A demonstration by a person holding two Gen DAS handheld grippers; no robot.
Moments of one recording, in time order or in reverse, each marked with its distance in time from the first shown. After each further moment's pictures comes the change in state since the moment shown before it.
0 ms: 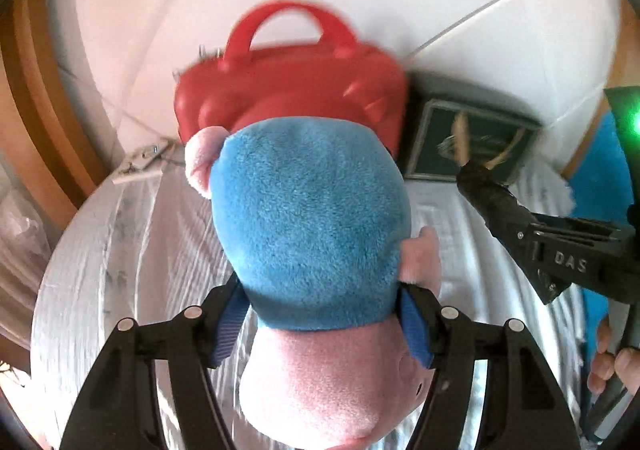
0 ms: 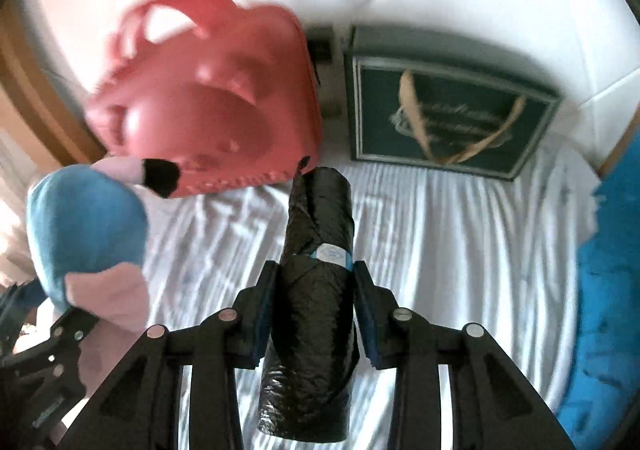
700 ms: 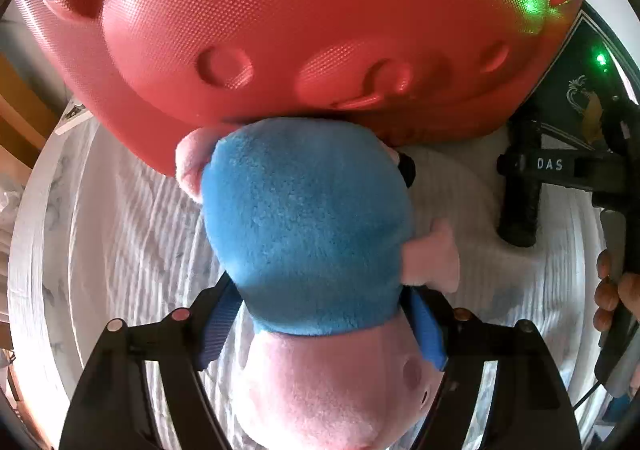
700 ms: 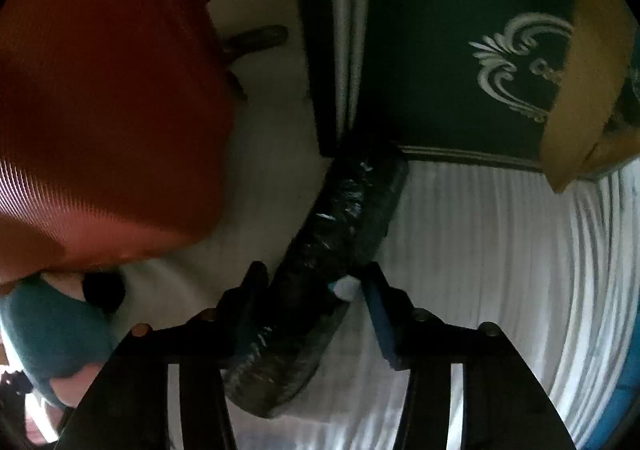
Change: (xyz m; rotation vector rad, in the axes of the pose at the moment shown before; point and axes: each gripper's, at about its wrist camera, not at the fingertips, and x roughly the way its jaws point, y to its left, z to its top) left arm 0.209 0.052 -0.010 -0.036 0.367 0.050; right arm 0.267 -0.010 0.098 0.108 0.308 -0.146
